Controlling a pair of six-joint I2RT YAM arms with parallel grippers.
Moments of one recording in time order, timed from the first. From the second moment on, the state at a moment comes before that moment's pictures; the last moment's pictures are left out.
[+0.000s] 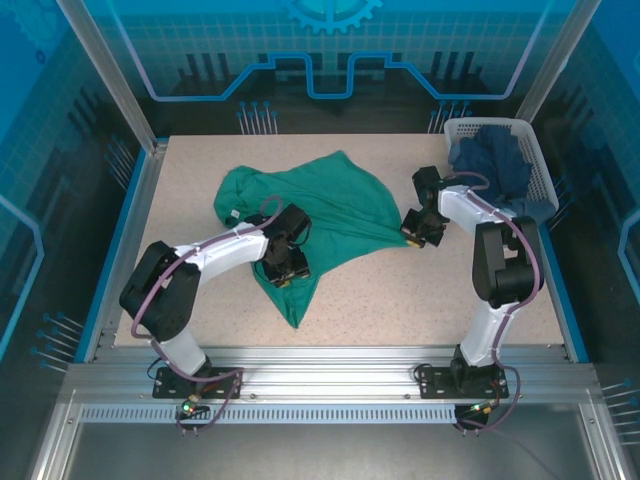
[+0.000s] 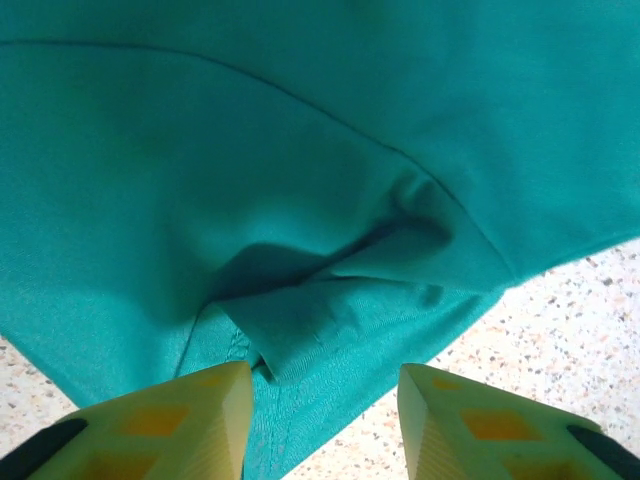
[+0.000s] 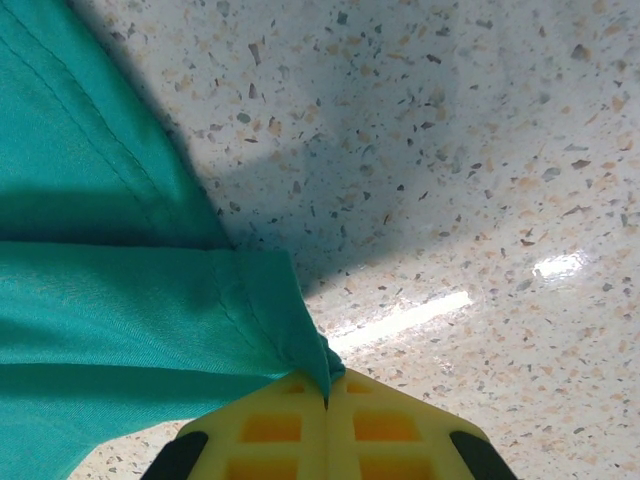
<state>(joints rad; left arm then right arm) -0.57 1.70 1.10 -0.79 0.14 -1.00 0.16 1.86 1.31 -0.90 -0.08 0.68</state>
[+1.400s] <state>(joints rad) -0.81 1.89 1.27 -0.71 0.31 -1.06 0.14 1.87 1.31 -0.89 -0.09 0.67</state>
